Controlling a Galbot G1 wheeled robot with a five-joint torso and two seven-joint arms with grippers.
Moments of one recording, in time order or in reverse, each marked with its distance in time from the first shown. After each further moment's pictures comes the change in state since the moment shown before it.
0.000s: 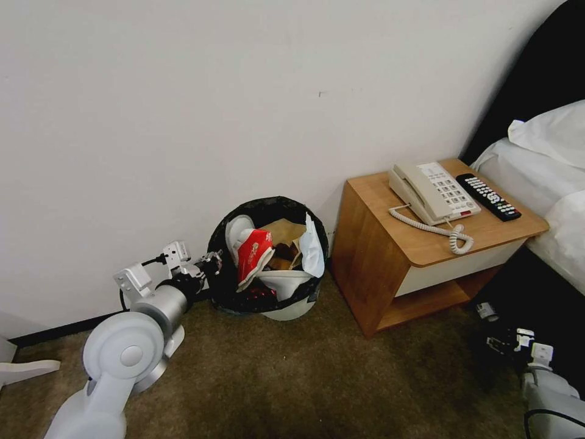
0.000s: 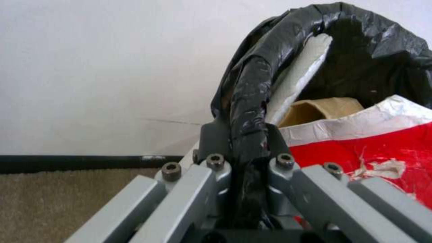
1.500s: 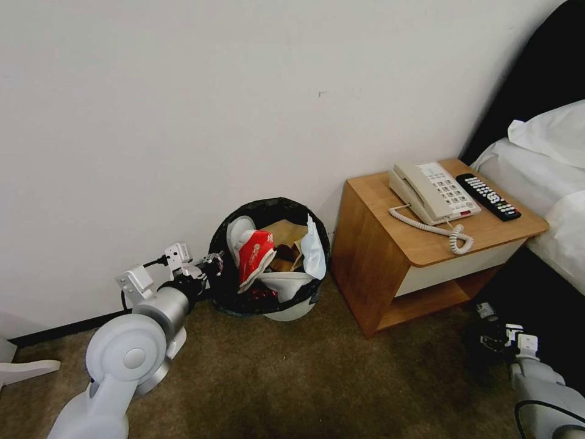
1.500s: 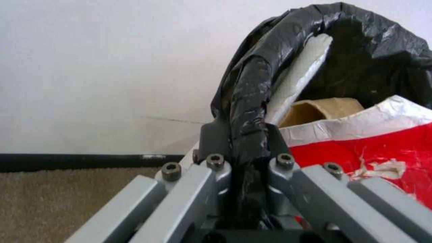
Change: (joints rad) left arm 0.010 -0.005 0.008 0.000 0.018 -0.010 0.008; right arm 0.042 0.022 -0.009 -0.016 -0.121 -0.074 0.058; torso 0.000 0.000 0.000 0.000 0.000
